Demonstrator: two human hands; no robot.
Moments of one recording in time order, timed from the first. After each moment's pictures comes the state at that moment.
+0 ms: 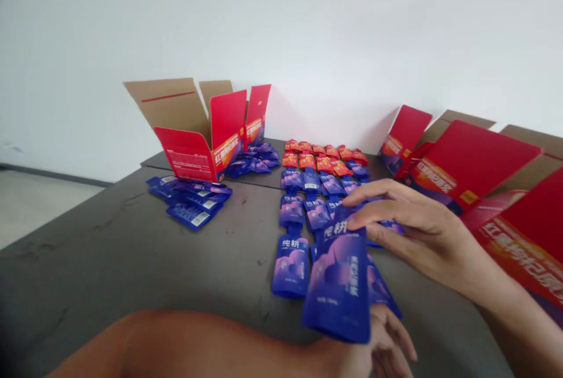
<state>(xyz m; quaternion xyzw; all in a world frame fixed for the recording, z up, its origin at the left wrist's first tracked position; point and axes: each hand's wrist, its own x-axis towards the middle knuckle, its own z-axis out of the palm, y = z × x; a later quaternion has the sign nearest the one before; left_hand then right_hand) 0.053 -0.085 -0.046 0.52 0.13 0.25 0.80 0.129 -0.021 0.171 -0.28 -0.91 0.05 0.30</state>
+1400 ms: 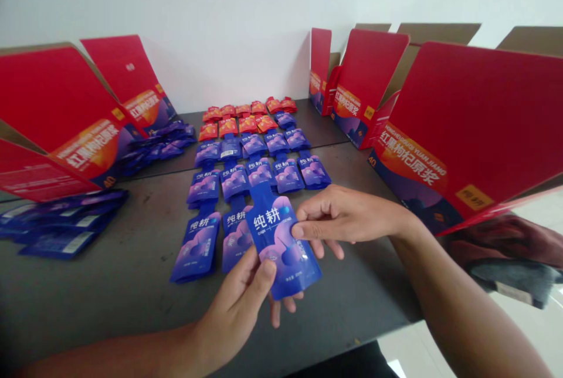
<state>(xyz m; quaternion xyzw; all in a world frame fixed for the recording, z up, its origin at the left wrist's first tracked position) 0.006 -0.112 0.006 0.52 0.27 0.37 0.73 0.247 -0.040 0.093 -0.36 -0.70 0.60 0.10</state>
